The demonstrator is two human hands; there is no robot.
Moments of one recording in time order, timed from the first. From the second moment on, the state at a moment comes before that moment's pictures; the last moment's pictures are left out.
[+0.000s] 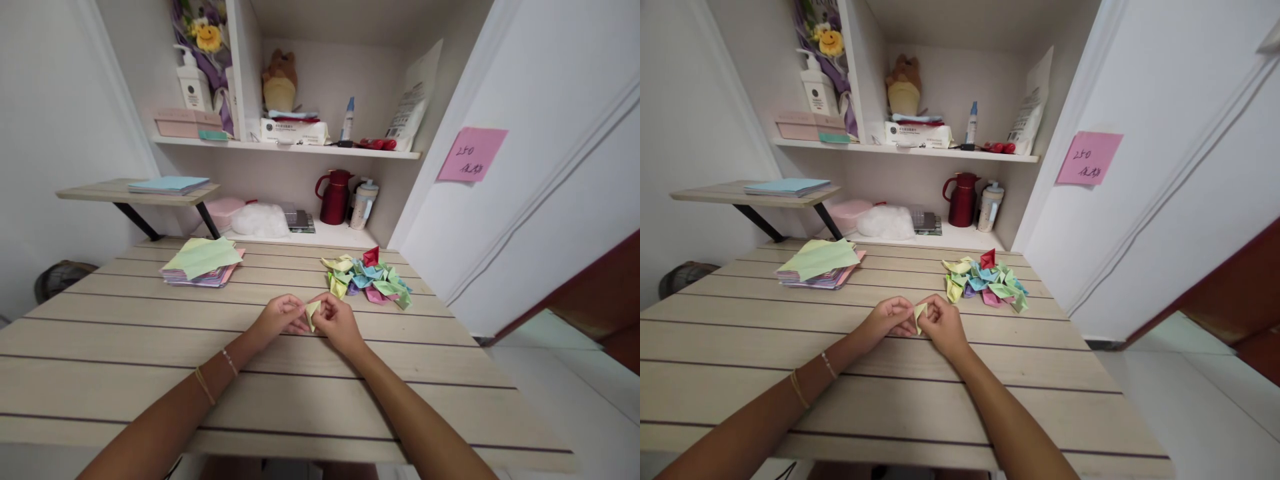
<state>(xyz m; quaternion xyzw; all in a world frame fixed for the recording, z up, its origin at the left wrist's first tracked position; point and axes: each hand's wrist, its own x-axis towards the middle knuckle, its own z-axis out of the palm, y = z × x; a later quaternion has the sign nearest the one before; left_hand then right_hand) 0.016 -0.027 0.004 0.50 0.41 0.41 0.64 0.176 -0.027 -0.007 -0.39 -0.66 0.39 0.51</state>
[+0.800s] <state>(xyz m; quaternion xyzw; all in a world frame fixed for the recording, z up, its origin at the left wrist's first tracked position) 0.011 -0.023 0.006 0.53 0.40 0.49 0.56 0.180 -0.023 0.001 -0.32 -0.63 0.49 0.51</state>
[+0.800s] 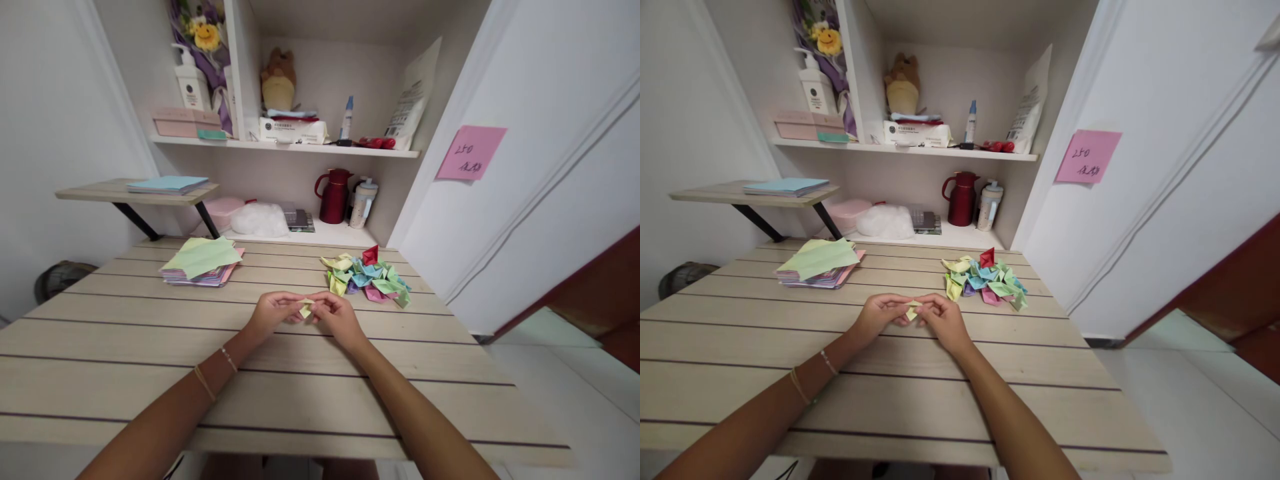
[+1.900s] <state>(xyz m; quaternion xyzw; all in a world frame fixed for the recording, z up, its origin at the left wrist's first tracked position) 0.012 -0.026 0.005 0.58 0.43 0.46 0.51 0.180 -0.027 -0.002 -0.41 -0.72 0.32 0.46</state>
